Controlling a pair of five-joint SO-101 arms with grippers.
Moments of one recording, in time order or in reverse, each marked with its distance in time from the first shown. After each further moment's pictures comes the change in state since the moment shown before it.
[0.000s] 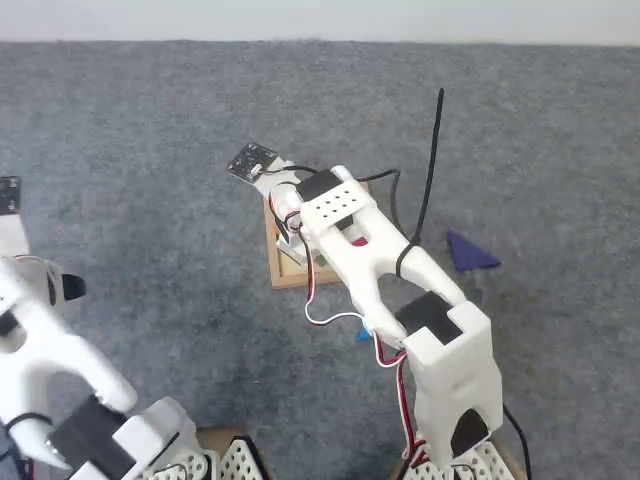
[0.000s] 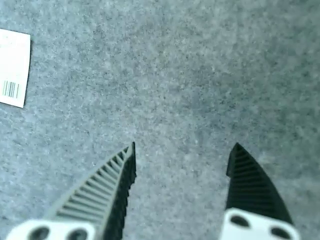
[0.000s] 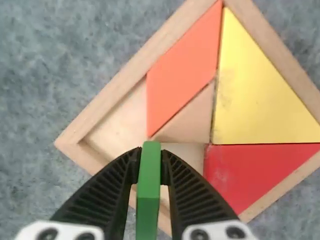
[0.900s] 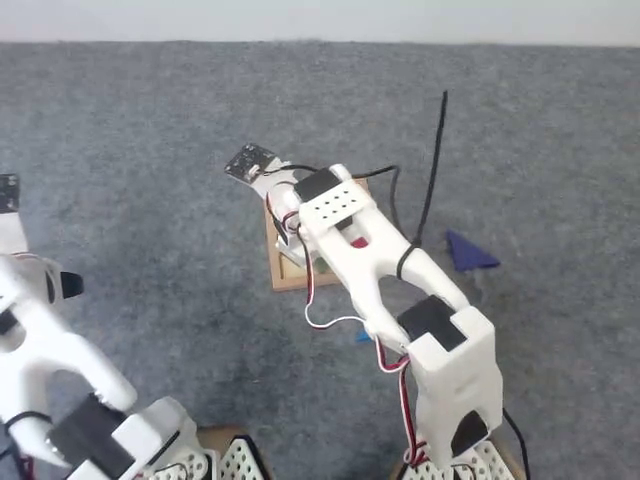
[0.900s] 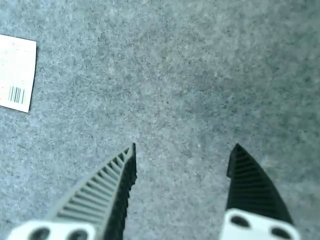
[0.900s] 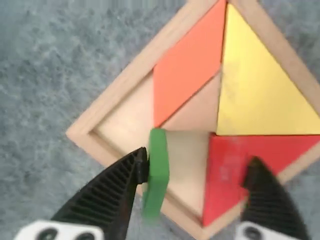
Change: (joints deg) left arm 0.0 0.4 -0.6 0.0 0.0; right arm -0.3 -2.5 -0.1 4.0 1.1
